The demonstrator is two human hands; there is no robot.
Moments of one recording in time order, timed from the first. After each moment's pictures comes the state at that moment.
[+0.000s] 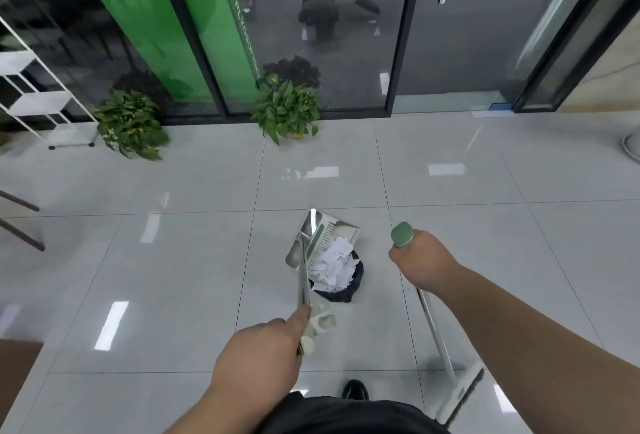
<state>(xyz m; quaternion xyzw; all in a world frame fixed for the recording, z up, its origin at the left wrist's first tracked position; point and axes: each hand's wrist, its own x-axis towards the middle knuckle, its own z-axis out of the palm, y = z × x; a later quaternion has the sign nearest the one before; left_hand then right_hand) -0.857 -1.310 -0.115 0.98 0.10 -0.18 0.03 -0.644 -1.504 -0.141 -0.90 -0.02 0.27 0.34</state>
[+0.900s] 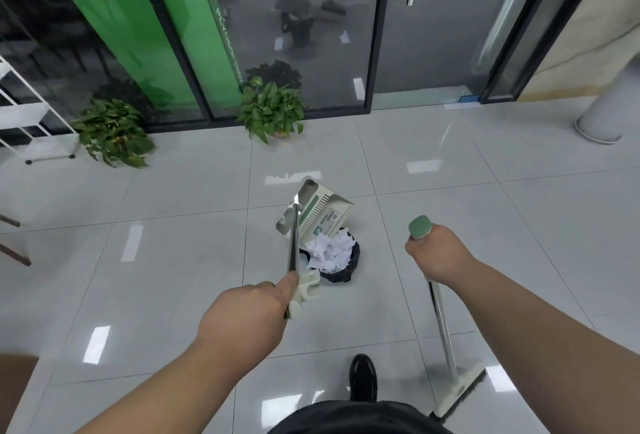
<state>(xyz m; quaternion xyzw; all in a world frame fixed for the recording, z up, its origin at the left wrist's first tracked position) -0.933 -1.257 -0.103 1.00 -0.01 -0.06 -0.02 -0.748 -1.528 -0.144 -0.92 0.04 0.20 0.34</state>
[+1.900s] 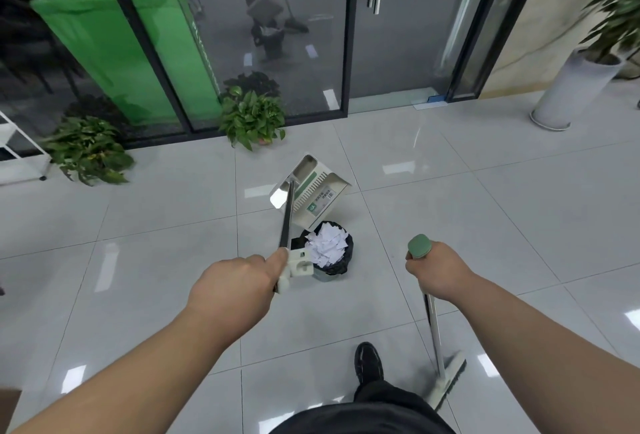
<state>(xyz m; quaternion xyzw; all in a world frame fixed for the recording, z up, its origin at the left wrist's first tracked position) -0.975 -1.206 -0.089 1.00 -0.09 0.01 -0.04 -0.859 -1.523 -0.158 -0.91 0.07 0.21 0.35</state>
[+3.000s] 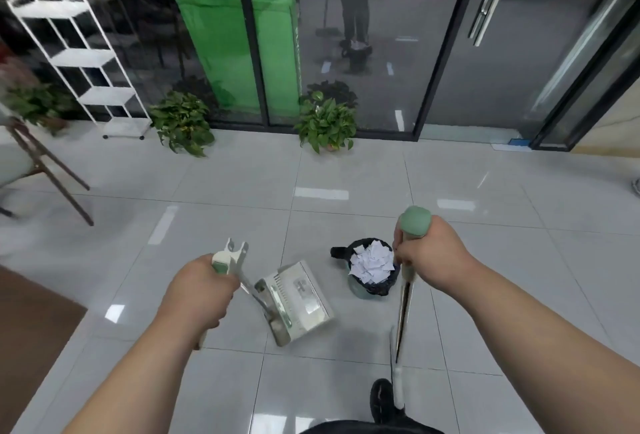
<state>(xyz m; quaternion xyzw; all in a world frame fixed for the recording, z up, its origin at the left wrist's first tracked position) -1.058 -1.104 -0.081 0.79 0.45 0.01 0.41 -0.867 -1.374 -0.061 -0.87 -0.14 0.19 0.43</state>
